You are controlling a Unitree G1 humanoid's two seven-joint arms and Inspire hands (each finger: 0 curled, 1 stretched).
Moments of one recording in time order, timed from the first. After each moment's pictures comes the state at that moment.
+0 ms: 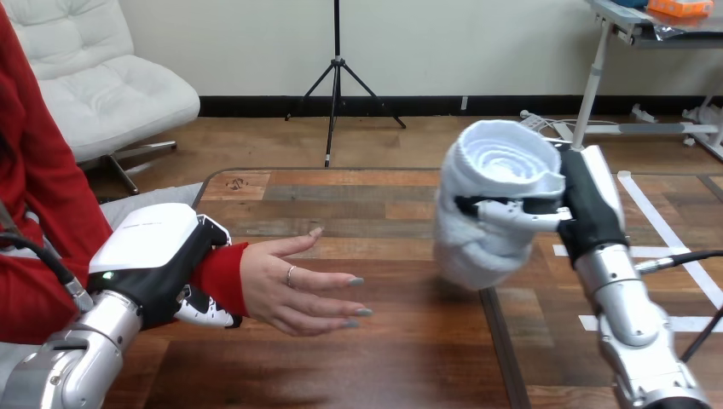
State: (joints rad) left arm -0.09 0.61 -0.12 0.09 0.70 -0.10 -0.12; right arm -0.48 -0.27 -0.03 0.80 -0.12 -0.45 0.00
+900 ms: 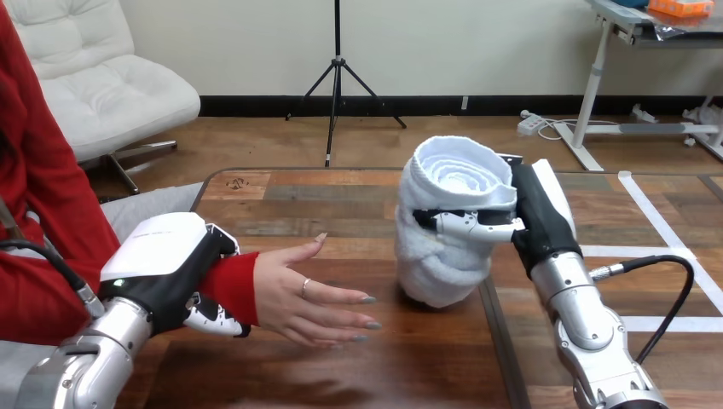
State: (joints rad) left arm -0.09 0.58 -0.14 0.12 0.70 -0.11 -0.12; right arm -0.48 -0.19 0.00 0.79 -0.16 -0.41 0.00
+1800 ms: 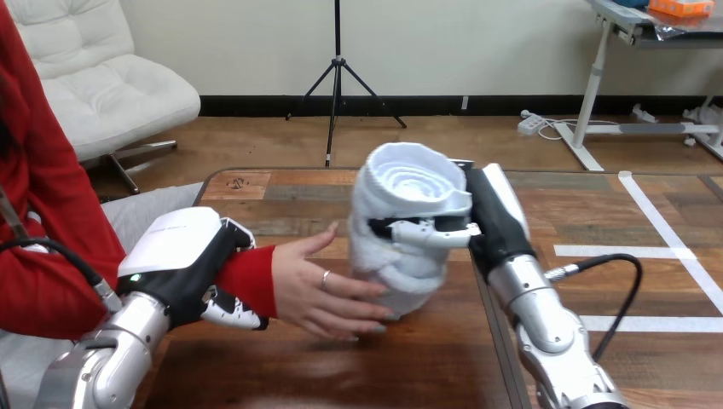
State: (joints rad) left arm -0.12 0.53 -0.15 0.12 0.70 -0.10 -0.12; right arm -0.48 -0.10 0.05 0.77 -0.16 -0.41 0.04
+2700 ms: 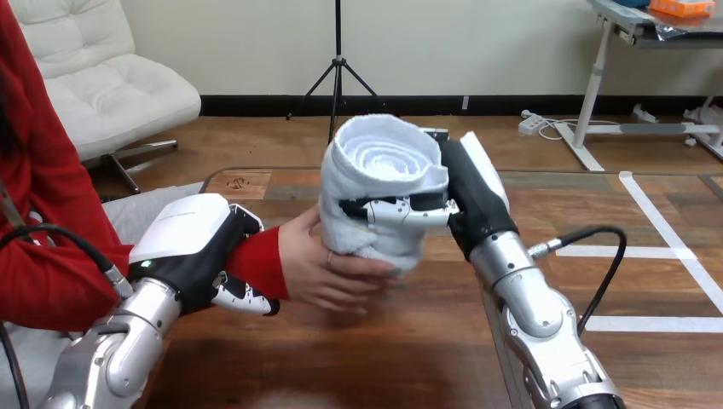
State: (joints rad) left arm -0.17 0.50 -0.16 0.15 0.70 -0.09 -0.12; right arm -0.47 -0.07 0.09 0.60 -0.16 -0.38 0.06
